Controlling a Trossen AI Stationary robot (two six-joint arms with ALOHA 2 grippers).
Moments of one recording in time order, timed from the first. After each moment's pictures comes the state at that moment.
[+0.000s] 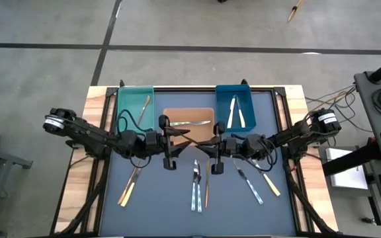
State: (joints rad) left arm -0.25 1.45 0.78 1.17 -0.35 0.17; right arm 0.21 1.59 0.73 1.23 0.23 -0.18
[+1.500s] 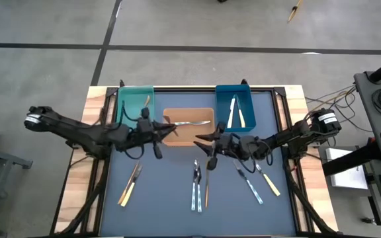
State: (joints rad) left arm -0.24 1.07 0.77 0.31 -0.59 -0.02; right arm 0.21 1.59 0.73 1.03 0.46 -0.06
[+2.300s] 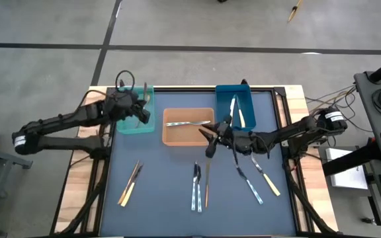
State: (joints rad) left arm 0.38 0.87 0.77 -0.53 -0.45 -0.33; right arm 0.13 1.50 0.73 0.68 0.61 0.12
